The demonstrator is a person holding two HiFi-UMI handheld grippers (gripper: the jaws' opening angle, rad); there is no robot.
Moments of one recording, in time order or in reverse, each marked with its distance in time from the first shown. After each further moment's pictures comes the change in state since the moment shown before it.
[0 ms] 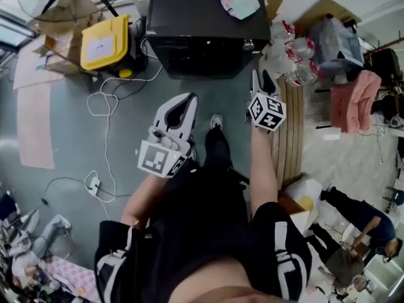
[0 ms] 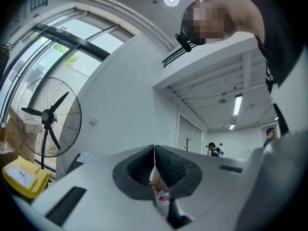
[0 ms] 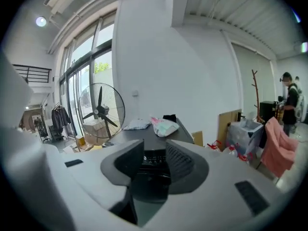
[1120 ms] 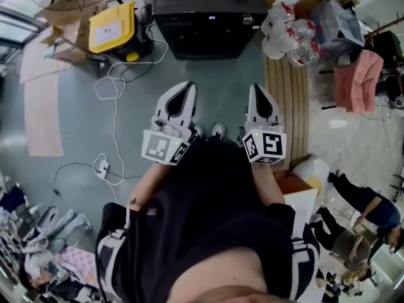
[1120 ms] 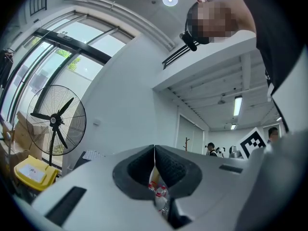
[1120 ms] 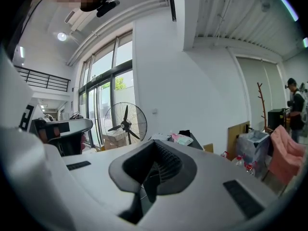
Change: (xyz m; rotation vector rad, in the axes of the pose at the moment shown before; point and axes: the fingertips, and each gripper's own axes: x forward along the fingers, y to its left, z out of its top) left arm -0.091 -0.085 0.042 -0.003 0.026 0.036; right arm -0.263 0.104 0.054 -0.042 -0.160 0.155
